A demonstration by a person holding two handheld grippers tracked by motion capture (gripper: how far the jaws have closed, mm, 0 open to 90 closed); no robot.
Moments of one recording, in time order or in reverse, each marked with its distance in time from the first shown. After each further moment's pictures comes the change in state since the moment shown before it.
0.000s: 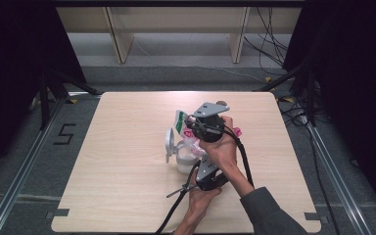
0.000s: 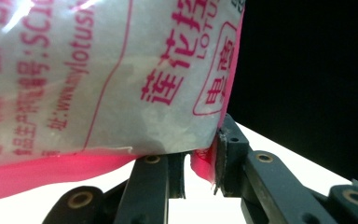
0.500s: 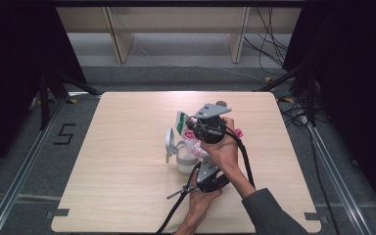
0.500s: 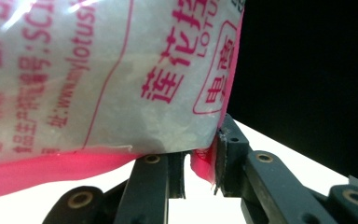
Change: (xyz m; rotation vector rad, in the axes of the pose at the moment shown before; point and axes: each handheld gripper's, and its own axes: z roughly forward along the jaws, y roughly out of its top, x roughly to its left) left arm -0.004 -0.003 -0.002 0.022 0.007 -0.002; right arm 0.000 -0.004 -0.003 0.009 0.006 0.006
